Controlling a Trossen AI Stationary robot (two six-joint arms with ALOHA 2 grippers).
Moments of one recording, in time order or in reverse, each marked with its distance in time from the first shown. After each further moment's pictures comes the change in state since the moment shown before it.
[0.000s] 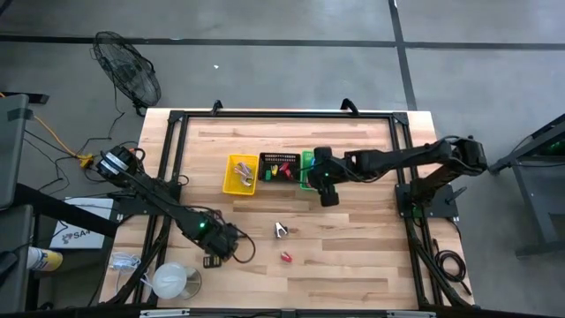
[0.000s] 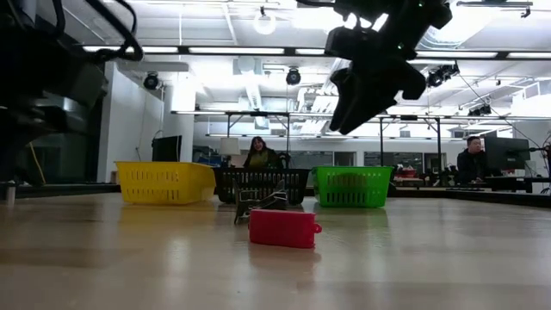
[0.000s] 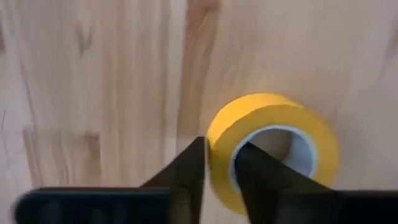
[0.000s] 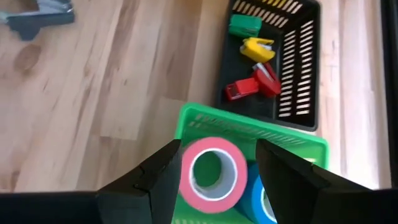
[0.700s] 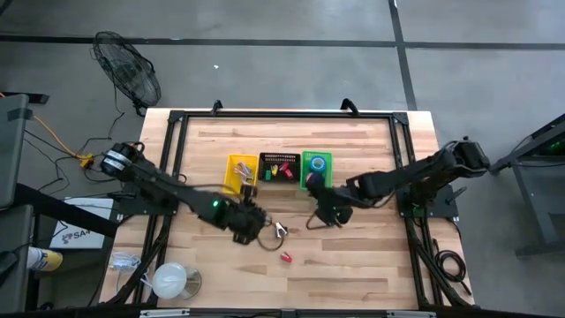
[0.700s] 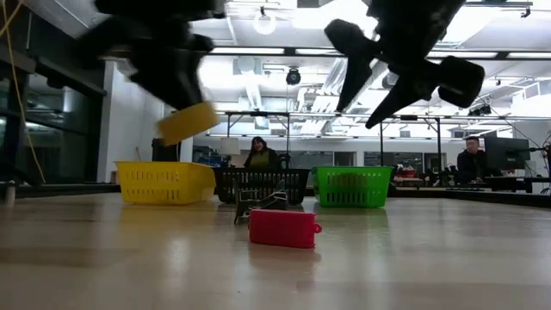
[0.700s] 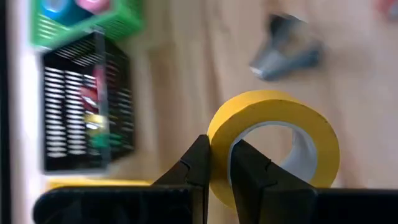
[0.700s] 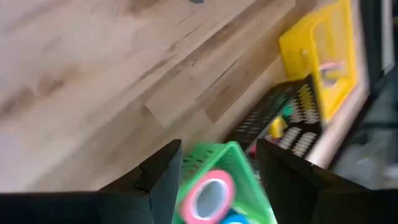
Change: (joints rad) left arm 0.212 -0.001 0.227 0.086 -0.474 0.647; right arm 0.257 0.000 0.000 -0.035 0.158 -0.523
